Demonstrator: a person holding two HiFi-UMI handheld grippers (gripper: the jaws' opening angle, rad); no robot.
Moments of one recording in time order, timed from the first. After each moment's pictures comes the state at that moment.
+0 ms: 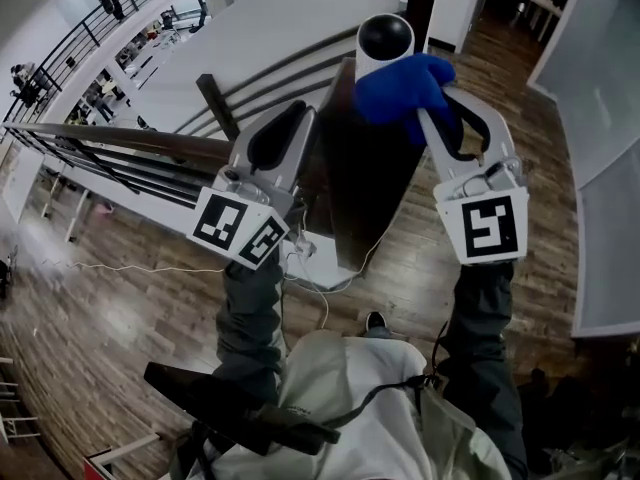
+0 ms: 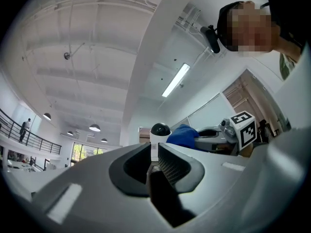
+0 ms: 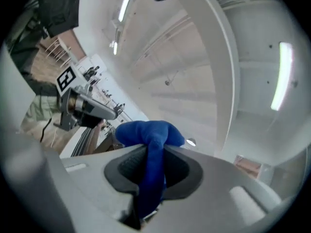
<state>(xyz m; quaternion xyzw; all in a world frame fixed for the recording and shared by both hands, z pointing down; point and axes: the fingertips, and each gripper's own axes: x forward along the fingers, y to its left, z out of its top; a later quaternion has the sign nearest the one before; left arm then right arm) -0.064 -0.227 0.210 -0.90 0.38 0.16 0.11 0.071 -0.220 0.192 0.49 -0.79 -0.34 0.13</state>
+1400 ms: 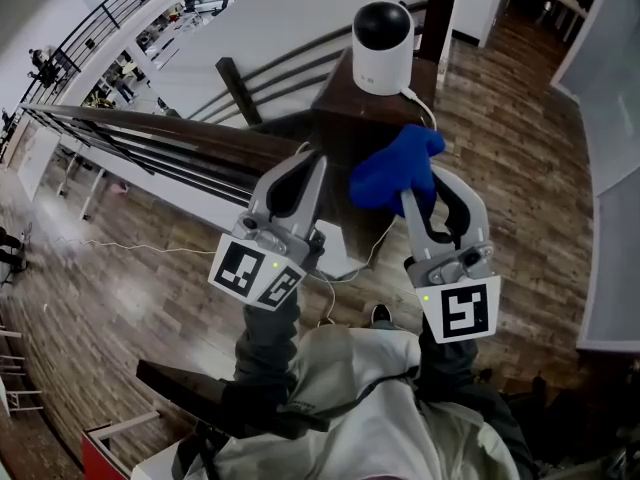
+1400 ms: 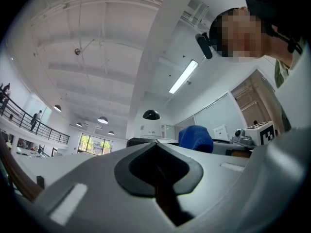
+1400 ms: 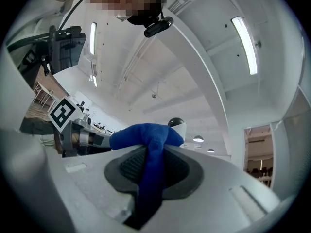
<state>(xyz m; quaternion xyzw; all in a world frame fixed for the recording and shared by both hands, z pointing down) -0.040 -0.186 0.260 -0.89 0.42 0.15 0.06 0.068 -0.155 0.254 0.48 -0.85 -0.22 -0.03</state>
